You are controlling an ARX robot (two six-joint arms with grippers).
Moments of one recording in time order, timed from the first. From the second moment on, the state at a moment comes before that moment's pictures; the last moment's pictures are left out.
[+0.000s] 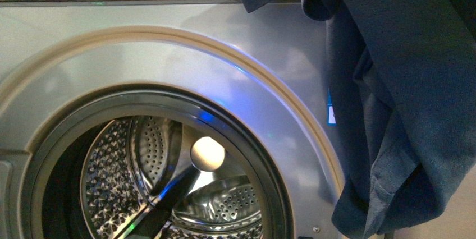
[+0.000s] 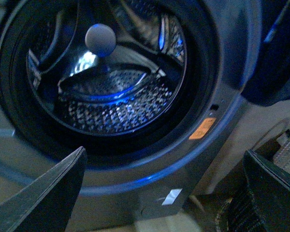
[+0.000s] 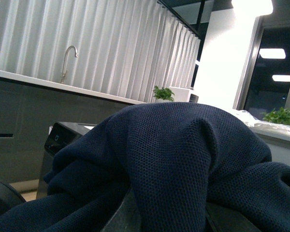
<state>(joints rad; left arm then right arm) 0.28 0.18 0.07 0.18 0.67 -0.25 0.42 1.01 1.25 0.26 -0.30 -0.13</state>
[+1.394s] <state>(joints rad) -0.28 1.19 0.93 0.92 0.94 -0.38 0.42 1.01 1.25 0.26 -0.30 -0.13</state>
